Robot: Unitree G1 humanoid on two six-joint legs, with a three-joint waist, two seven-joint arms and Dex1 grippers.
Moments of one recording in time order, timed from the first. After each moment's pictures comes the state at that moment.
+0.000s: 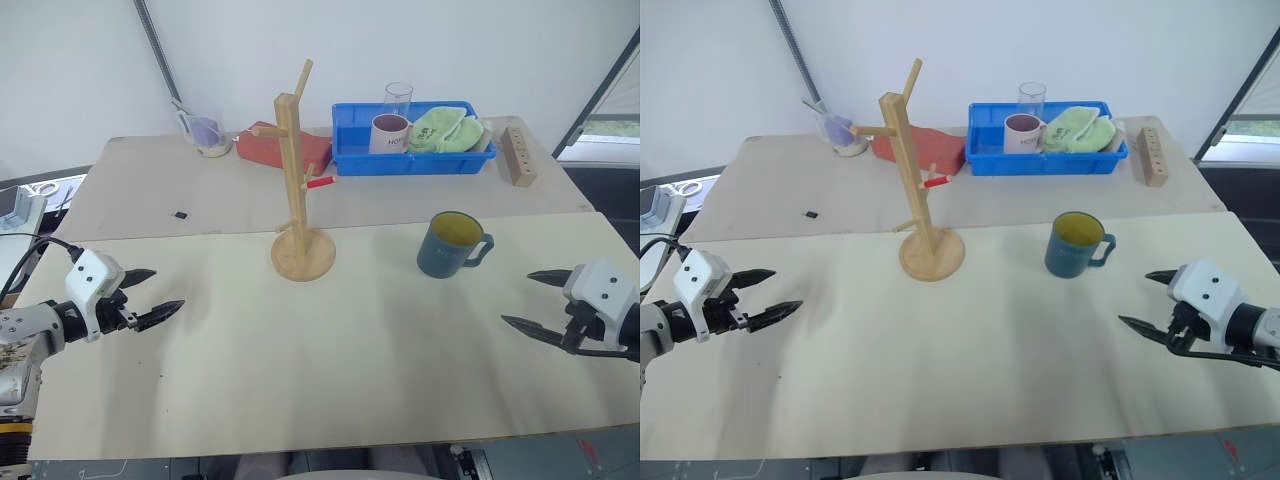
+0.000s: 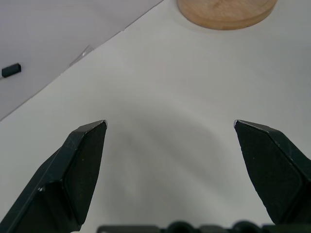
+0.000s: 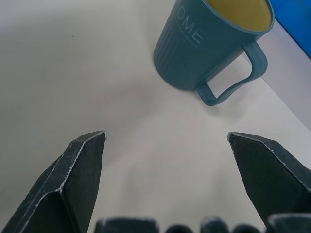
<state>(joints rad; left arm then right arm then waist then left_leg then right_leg) 0.00 0.89 0.34 0.07 -0.39 0.29 -1.06 0.17 -1.00 -0.41 -0.15 0.26 0.14 1.03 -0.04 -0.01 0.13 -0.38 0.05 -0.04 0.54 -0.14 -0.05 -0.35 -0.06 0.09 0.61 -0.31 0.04</state>
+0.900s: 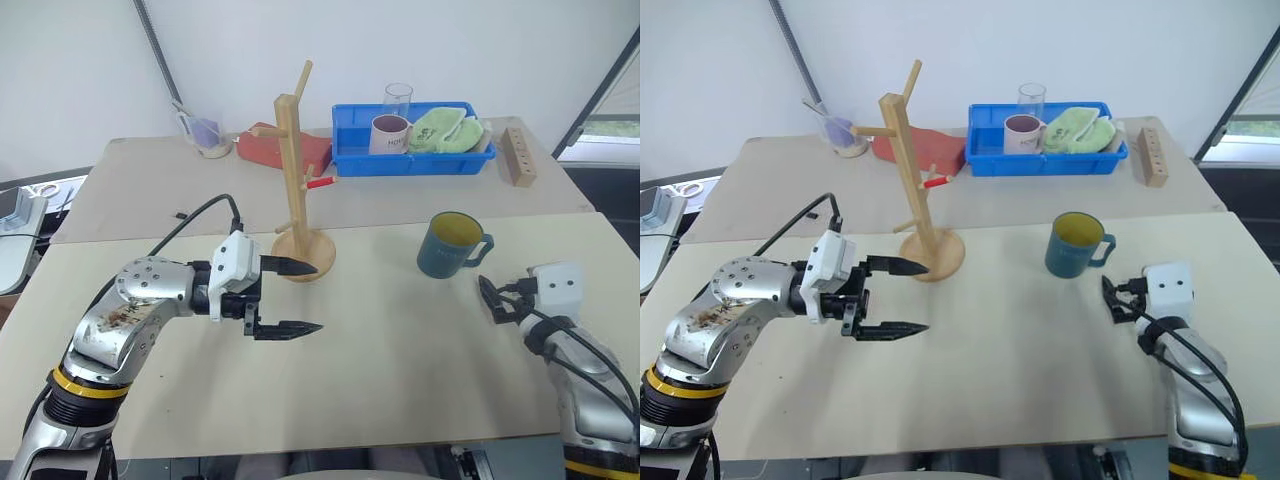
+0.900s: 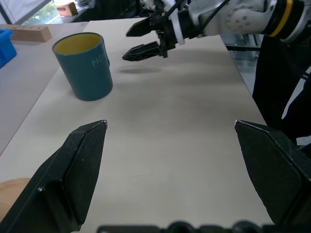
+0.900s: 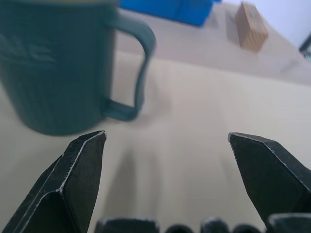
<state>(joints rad) -0.34 0.73 -0.09 -0.39 -0.57 0.46 -1.16 0.03 -0.44 -0.33 -0.19 0.14 0.38 0.30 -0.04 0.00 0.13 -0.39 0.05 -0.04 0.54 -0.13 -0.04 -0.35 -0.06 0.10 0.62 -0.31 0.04</state>
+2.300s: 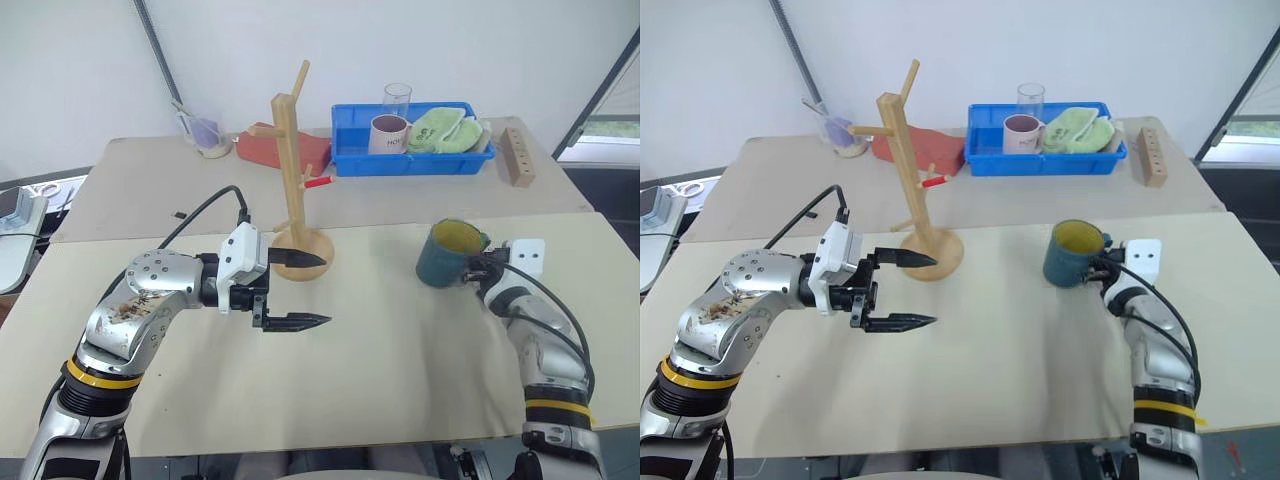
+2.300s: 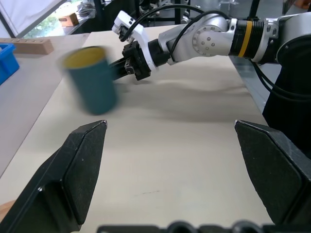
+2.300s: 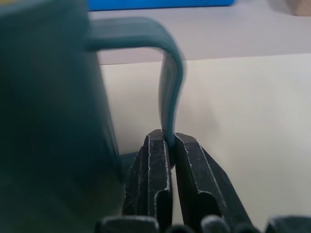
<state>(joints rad) -0.34 0.69 -0.05 -0.38 -0.57 0.46 -1.12 -0.26 -0.39 -0.28 0.14 0.22 0.37 0.34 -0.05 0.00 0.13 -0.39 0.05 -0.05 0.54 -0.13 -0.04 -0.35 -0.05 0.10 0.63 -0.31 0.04</state>
